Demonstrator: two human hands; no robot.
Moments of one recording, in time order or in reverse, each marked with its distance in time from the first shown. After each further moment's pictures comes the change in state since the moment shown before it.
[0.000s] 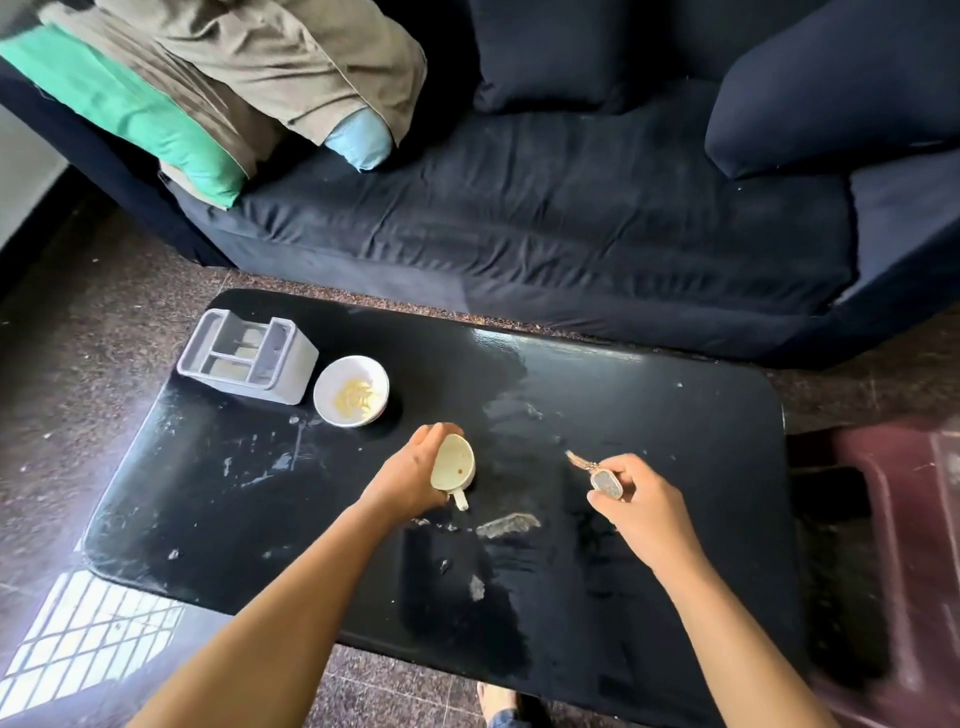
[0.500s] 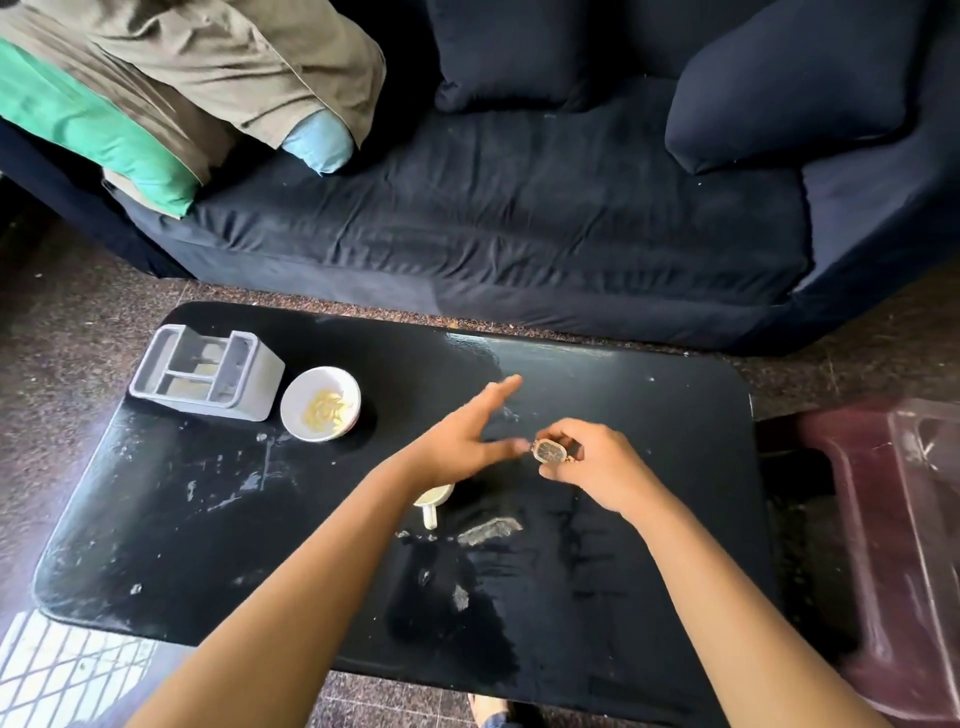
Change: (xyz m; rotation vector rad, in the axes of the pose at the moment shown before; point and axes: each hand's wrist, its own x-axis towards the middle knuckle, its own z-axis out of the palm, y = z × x) left_hand 0.035 0.079 -0.022 -0.389 -0.254 0.171; right_hand 0.038 -0.038 -0.005 -0.157 -0.243 -0.159
